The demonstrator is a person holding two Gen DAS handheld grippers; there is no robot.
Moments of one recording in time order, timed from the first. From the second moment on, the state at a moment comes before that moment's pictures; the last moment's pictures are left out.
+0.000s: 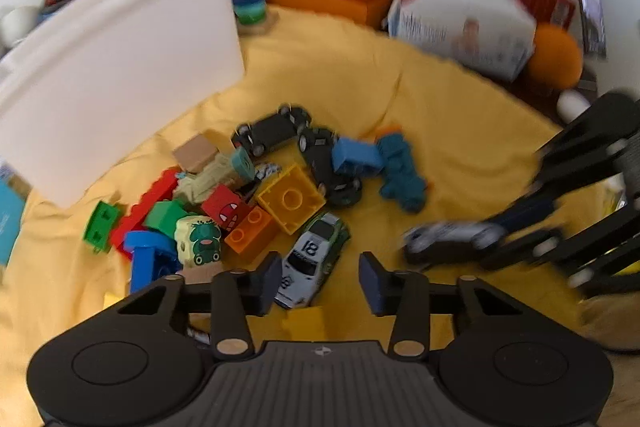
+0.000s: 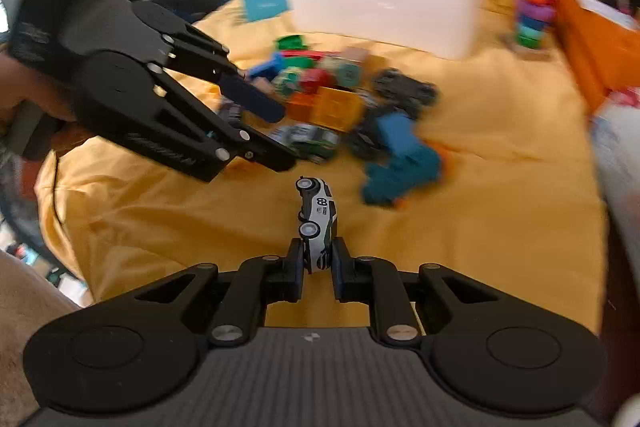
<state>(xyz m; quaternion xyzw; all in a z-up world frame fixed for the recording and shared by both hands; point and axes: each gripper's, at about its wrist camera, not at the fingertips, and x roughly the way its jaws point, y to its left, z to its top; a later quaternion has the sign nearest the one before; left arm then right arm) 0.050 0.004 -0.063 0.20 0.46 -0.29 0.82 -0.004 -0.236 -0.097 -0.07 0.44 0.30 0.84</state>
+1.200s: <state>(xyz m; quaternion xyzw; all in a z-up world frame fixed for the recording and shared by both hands) 0.027 -0.010 -0.075 0.14 0.47 -0.22 0.84 0.009 -0.211 -0.113 -0.13 0.44 0.31 0.83</state>
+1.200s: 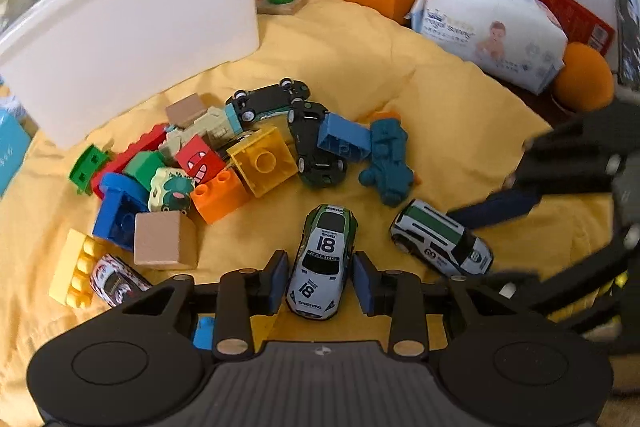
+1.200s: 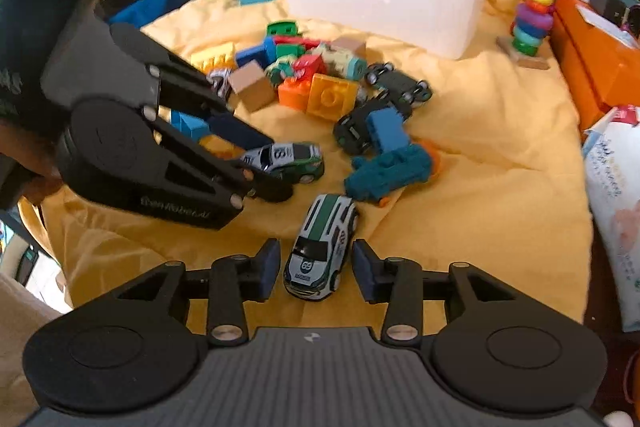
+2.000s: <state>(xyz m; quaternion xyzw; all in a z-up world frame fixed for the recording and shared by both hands) 0.070 0.038 0.063 0.08 0.33 -0.14 0.93 0.090 -0.229 0.000 -0.05 0.27 0.32 0.91</state>
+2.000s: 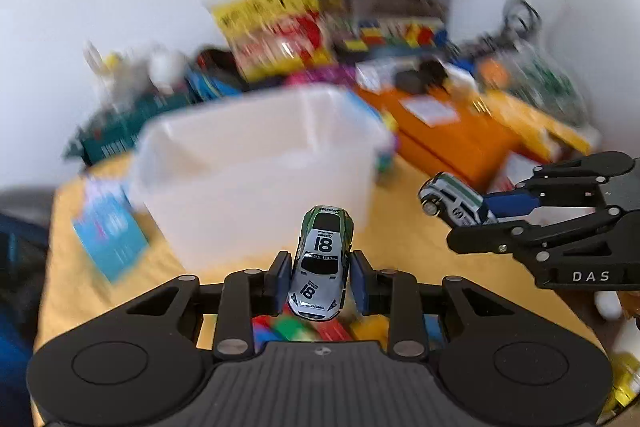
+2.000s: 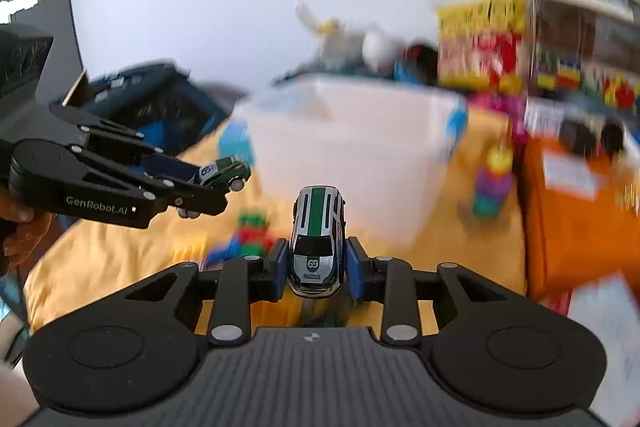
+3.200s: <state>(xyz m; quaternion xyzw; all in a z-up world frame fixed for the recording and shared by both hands) 0.088 0.084 0.048 0.04 0.34 -0.01 0.94 0.122 -0.183 -0.006 -0.09 0.28 0.27 0.92</state>
